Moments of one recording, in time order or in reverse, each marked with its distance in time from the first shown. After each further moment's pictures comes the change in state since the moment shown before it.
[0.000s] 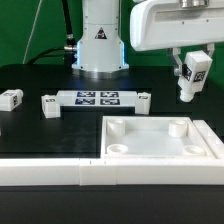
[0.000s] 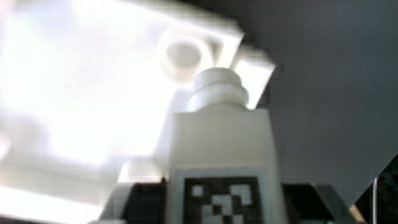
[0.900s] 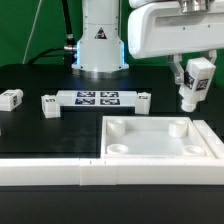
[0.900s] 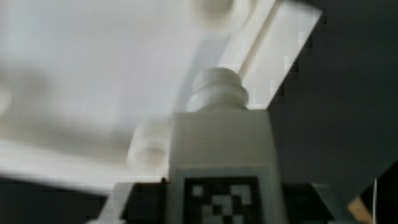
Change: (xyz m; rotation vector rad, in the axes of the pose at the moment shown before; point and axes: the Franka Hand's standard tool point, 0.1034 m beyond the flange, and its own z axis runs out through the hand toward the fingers) arm 0.028 0.022 0.011 -0.026 0.138 -0.016
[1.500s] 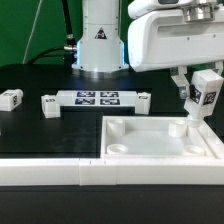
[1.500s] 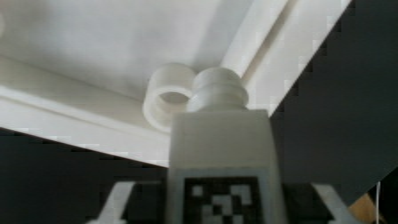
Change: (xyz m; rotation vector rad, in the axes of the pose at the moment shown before) arm 0.018 0.006 0.016 0.018 -0.037 -0.021
